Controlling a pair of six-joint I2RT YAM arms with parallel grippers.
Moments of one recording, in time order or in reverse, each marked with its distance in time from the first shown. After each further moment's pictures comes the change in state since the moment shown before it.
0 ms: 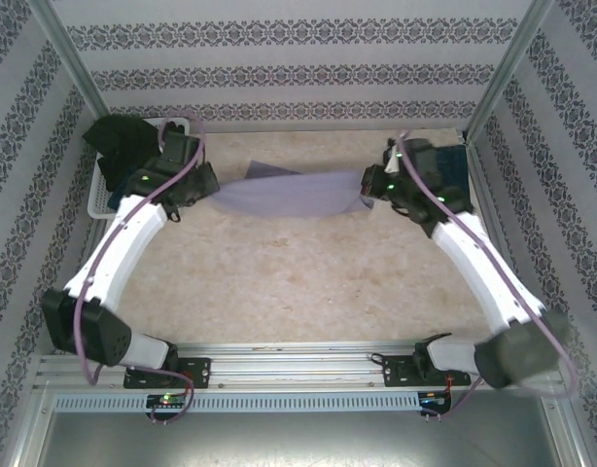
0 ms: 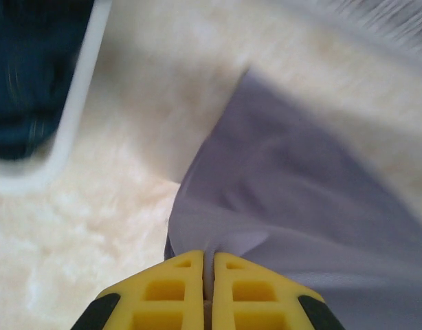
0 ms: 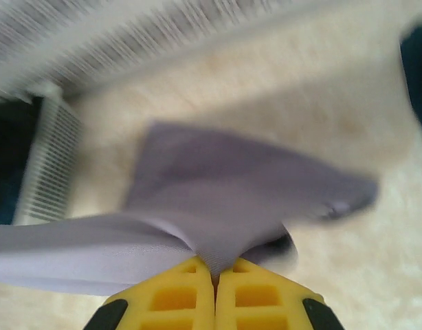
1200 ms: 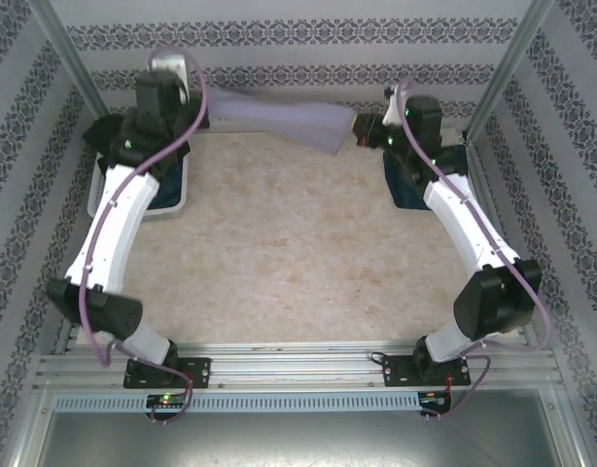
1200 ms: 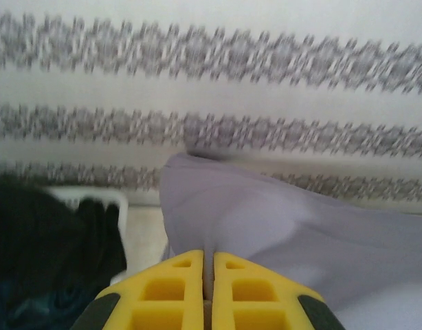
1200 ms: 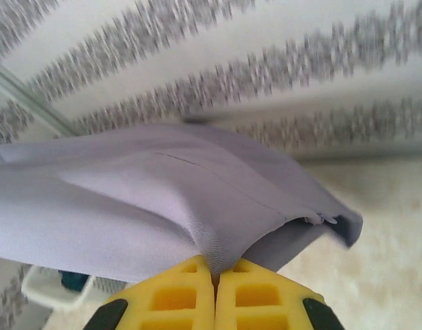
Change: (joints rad) left arm 0.027 0.122 0.260 0.234 -0.103 0.376; right arm -0.100 0.299 0.115 0.379 -0.274 -0.061
